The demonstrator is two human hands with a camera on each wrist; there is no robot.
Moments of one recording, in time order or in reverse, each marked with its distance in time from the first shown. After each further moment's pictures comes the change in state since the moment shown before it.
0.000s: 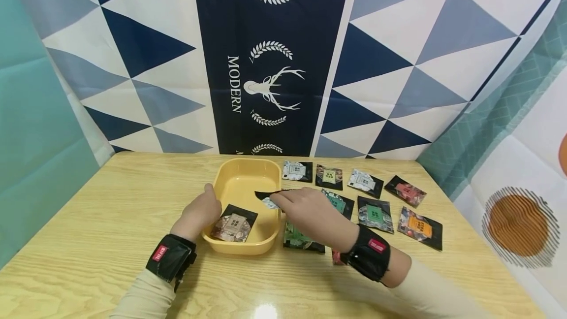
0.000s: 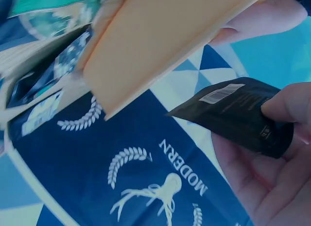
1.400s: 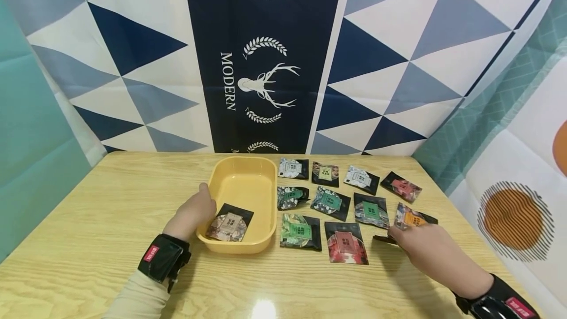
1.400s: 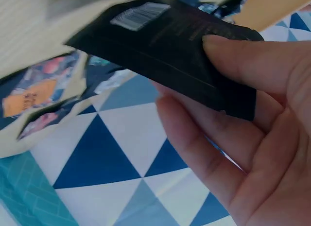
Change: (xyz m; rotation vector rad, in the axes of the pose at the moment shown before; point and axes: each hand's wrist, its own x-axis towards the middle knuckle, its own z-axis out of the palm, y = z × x) left_hand 0.001 -0.001 -0.004 -0.041 -0.059 0.036; right_hand -0.175 0.050 -0.055 -0.184 -0.514 0.393
